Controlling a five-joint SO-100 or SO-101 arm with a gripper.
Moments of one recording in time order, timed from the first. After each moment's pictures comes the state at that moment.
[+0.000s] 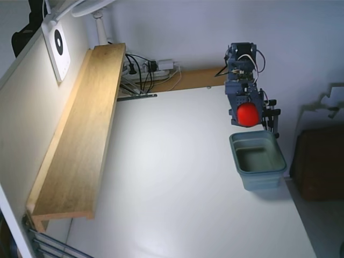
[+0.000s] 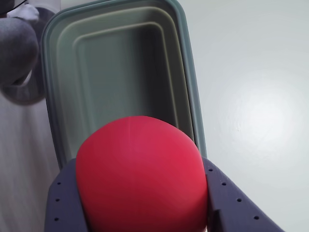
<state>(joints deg) -54.6 89.6 59.0 93.6 -90.2</state>
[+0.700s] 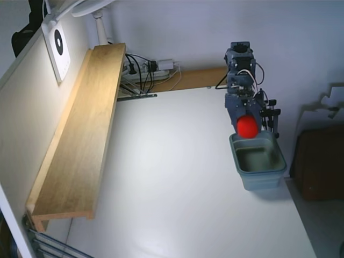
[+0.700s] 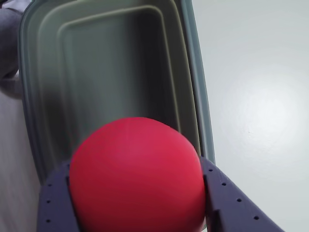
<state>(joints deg) -54.6 94.5 81.2 77.7 -90.1</state>
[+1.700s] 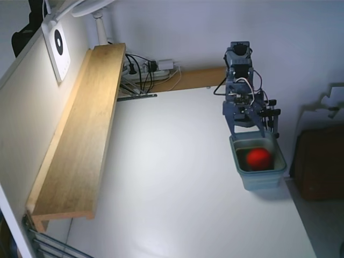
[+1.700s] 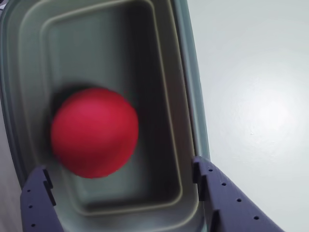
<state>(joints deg) -52.4 96.0 90.4 70.0 -90.1</state>
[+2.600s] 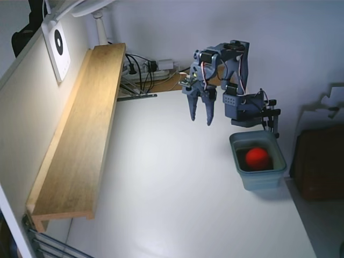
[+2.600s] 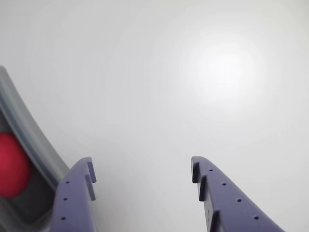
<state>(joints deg) -23.1 104.3 87.1 80.2 -90.1</state>
